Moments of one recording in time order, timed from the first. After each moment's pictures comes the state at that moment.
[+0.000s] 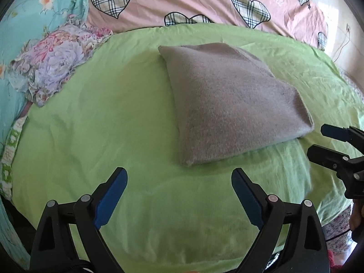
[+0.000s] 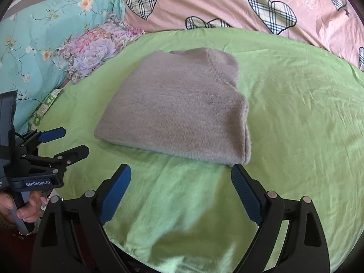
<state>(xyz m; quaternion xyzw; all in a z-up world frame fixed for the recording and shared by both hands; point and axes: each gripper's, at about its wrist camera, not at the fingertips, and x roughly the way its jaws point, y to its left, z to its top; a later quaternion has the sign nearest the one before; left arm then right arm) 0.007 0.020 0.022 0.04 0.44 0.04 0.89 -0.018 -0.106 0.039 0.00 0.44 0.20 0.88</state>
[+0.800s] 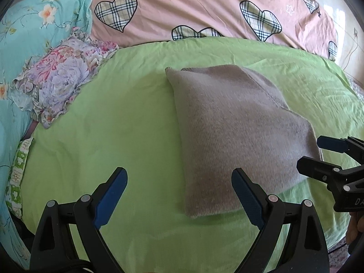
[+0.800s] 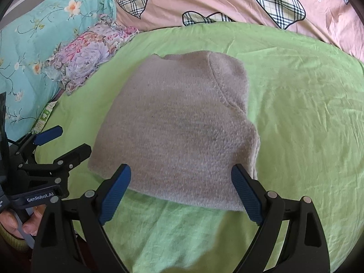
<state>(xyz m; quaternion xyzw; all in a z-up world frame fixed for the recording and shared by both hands) 0.053 0.018 0.047 0.04 0.42 0.07 0.90 0.041 -0.097 0.051 0.02 0.46 0.20 0.87</state>
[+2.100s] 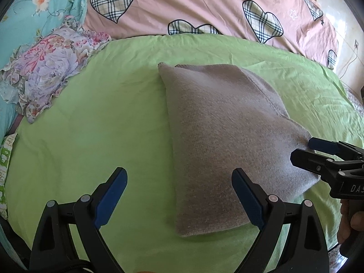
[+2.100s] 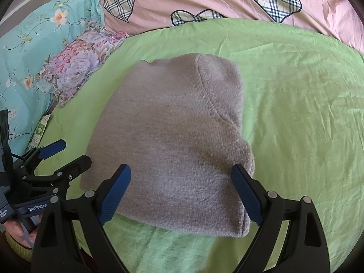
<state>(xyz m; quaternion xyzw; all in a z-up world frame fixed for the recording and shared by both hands) 0.079 0.025 0.038 0.00 0.43 0.05 0.90 0.074 -0.105 0.043 0.05 0.47 0.19 0.86</state>
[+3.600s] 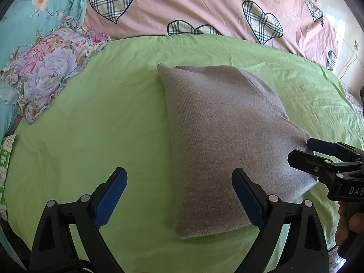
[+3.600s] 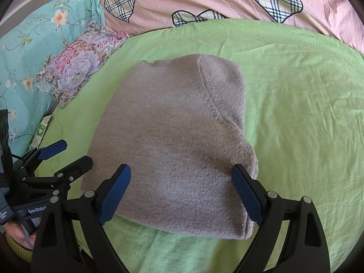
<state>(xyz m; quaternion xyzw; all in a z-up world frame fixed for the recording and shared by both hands) 0.082 0.023 0.039 0.00 0.43 0.04 0.90 0.074 -0.101 0.042 0.05 0.46 0.19 0.86</state>
